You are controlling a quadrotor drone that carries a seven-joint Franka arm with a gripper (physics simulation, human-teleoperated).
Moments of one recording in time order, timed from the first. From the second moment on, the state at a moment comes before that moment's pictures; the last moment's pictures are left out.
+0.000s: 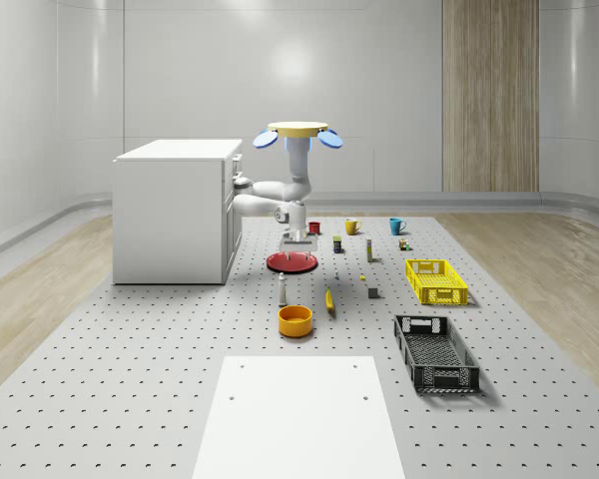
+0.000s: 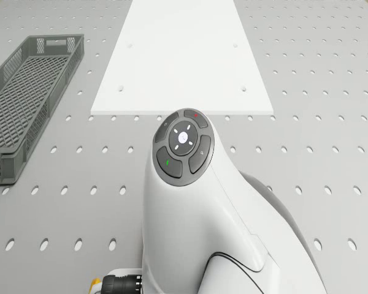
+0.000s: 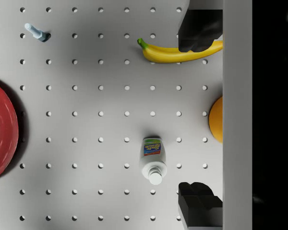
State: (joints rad) arm -1.17 -1.52 1.37 -2.87 -1.78 1.57 1.69
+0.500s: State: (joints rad) arm -1.07 -1.54 1.36 -2.86 -1.78 1.60 1.58
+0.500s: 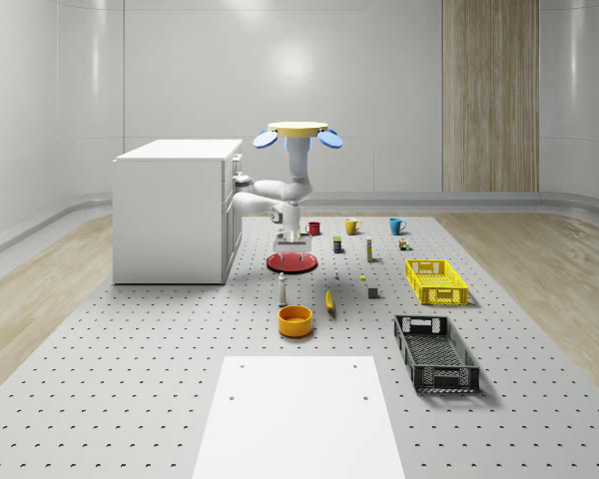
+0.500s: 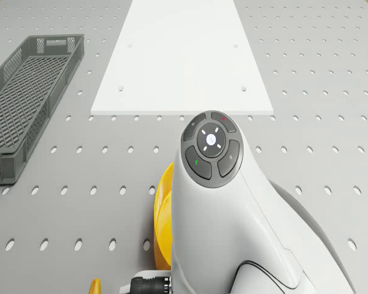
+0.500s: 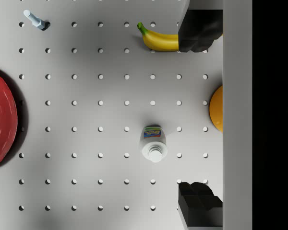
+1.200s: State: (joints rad) arm -0.98 -1.57 1.22 -2.85 -1.91 1.67 1.49
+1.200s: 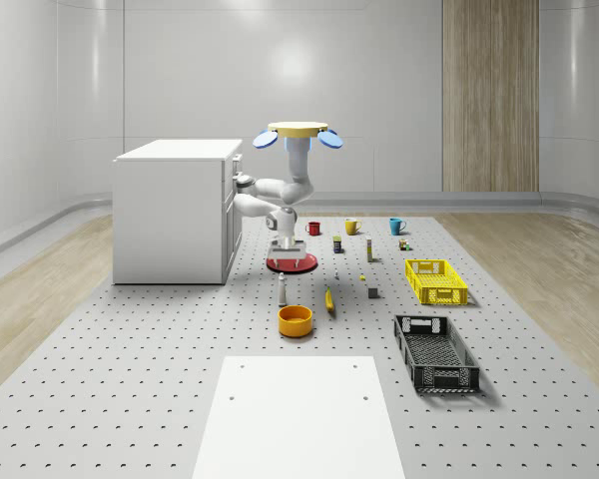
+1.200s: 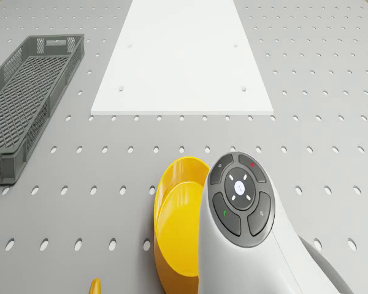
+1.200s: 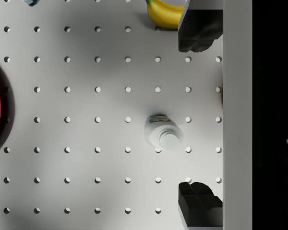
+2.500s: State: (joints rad) arm -0.93 -1.56 1.03 -2.79 -2.09 1.74 1.41
